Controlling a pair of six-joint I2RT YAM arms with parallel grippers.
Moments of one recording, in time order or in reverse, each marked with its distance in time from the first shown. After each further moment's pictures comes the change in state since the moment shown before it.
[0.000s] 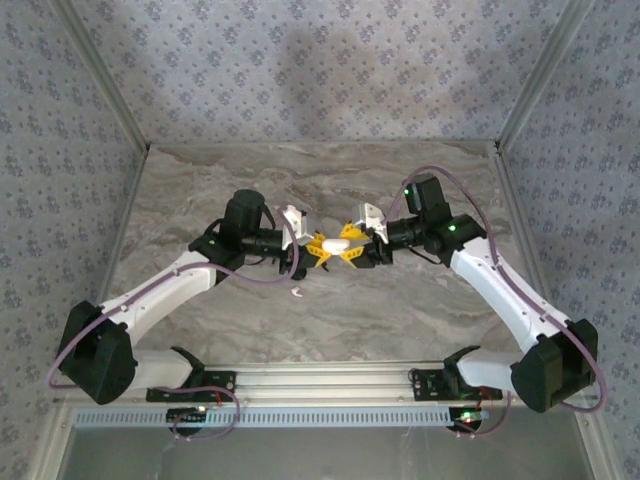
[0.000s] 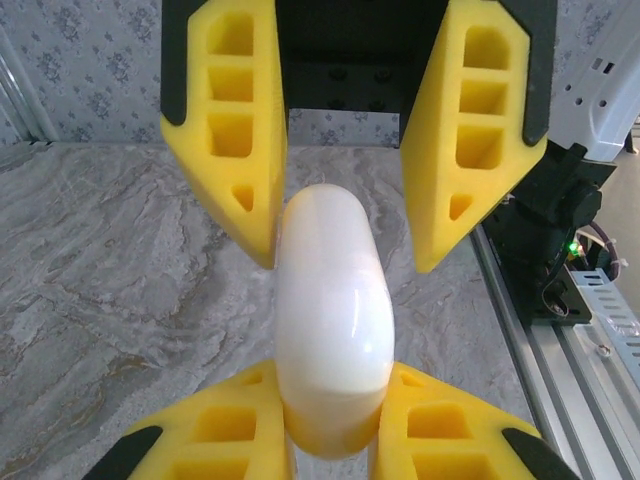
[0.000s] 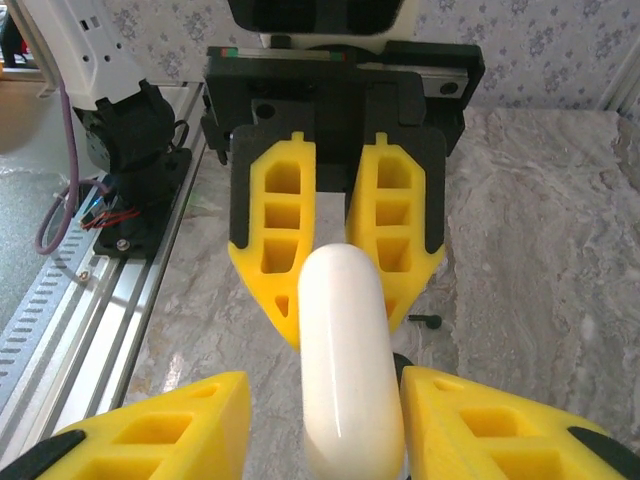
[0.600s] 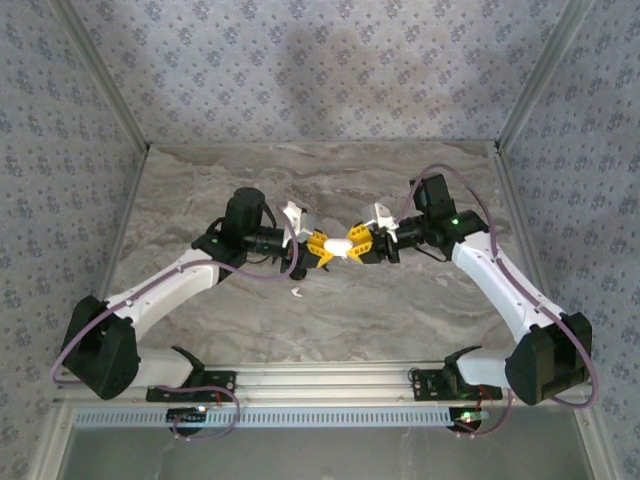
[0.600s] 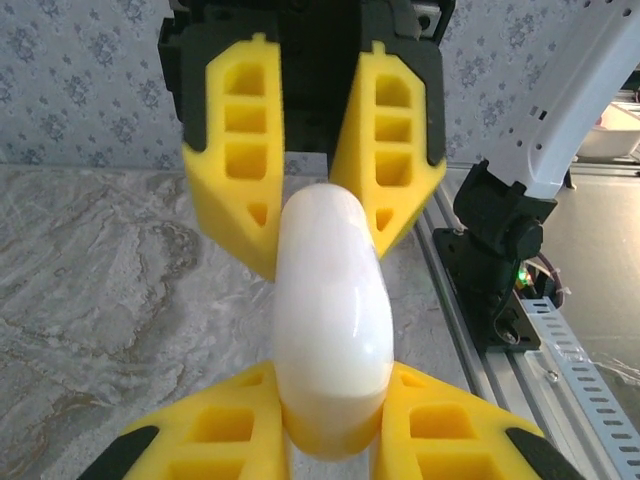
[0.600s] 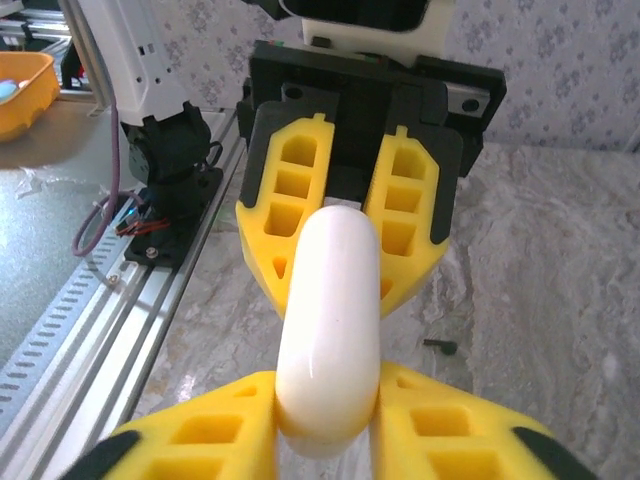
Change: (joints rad) left arm 0.004 0.027 0.000 0.080 0.106 -0.091; right arm -0.080 0.032 -0.004 -0.056 -0.156 -0.139
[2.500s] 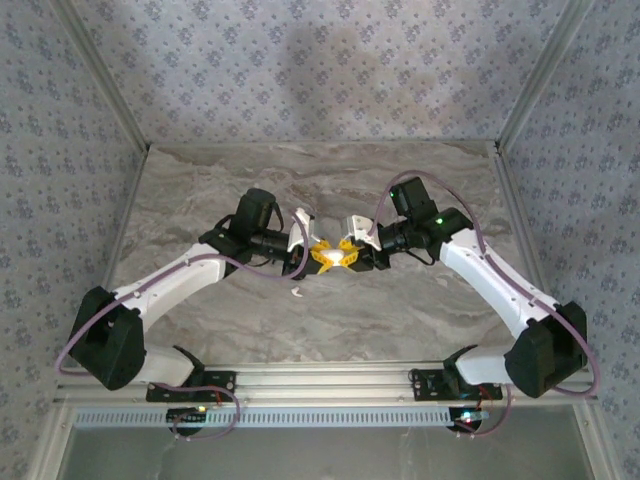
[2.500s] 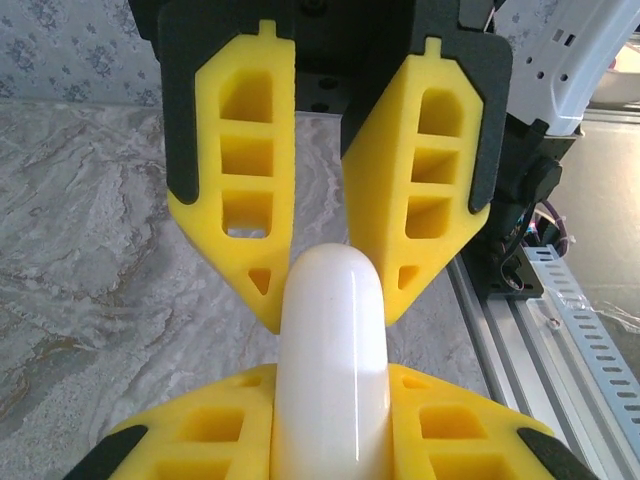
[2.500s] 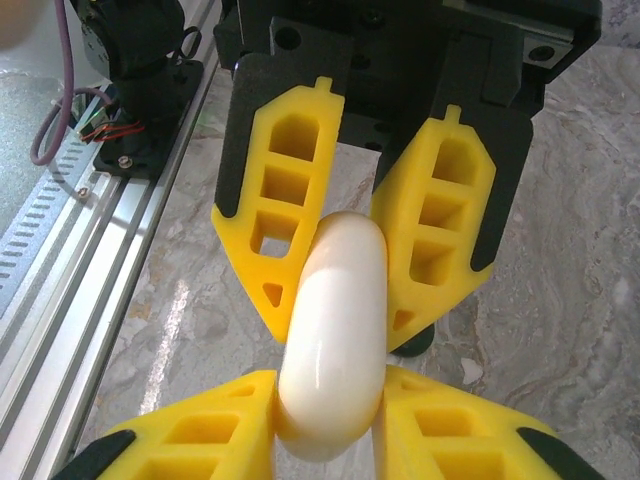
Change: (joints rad) left arm -0.014 0.059 0.047 -0.185 -0.038 0.137; right arm 0.126 0.046 0.053 -0.111 0.248 -0.068
